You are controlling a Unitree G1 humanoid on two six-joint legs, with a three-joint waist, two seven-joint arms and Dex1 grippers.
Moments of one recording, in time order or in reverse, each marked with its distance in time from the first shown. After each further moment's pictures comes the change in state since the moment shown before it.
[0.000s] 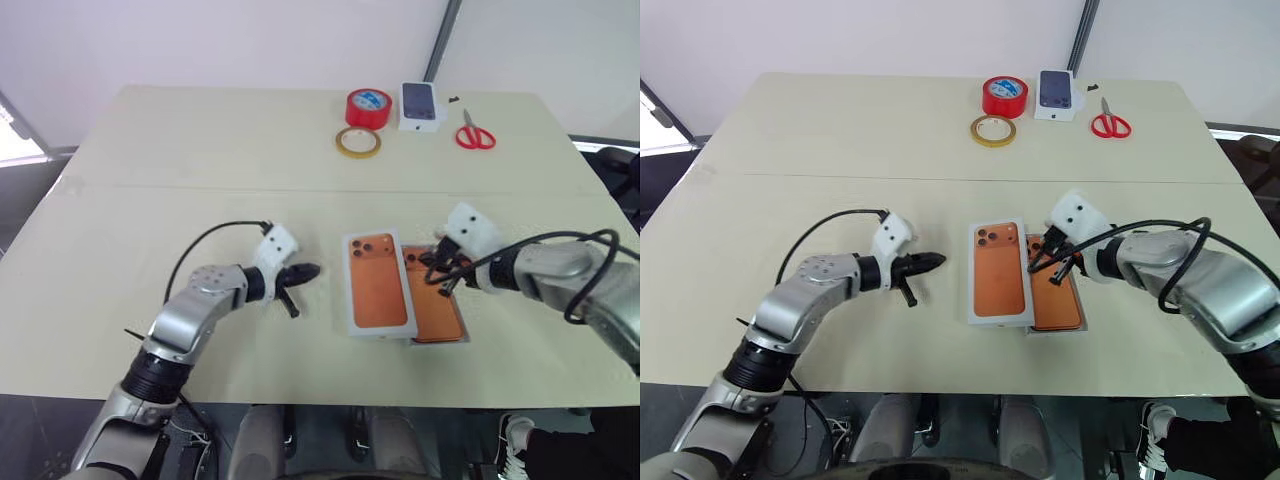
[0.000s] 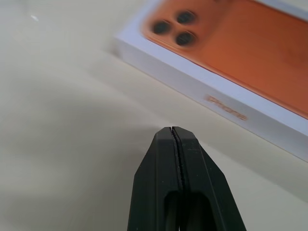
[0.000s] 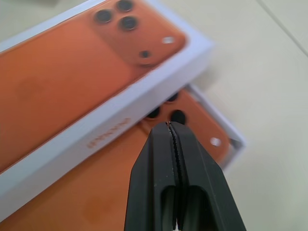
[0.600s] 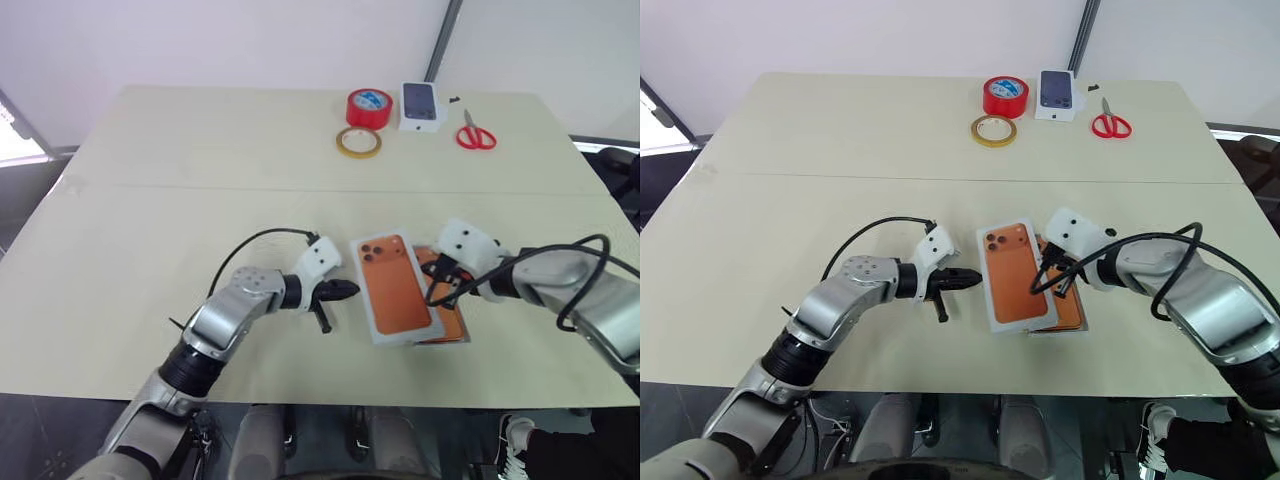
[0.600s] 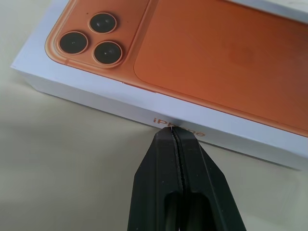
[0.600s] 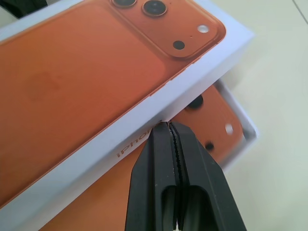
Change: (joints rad) left arm -0.096 -0.144 -0.103 0.051 0.023 0.033 -0.070; right arm 0.092 -0.012 -0.071 -0.040 -0.189 0.003 0.187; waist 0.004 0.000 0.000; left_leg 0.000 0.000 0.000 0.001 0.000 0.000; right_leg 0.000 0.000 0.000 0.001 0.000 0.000
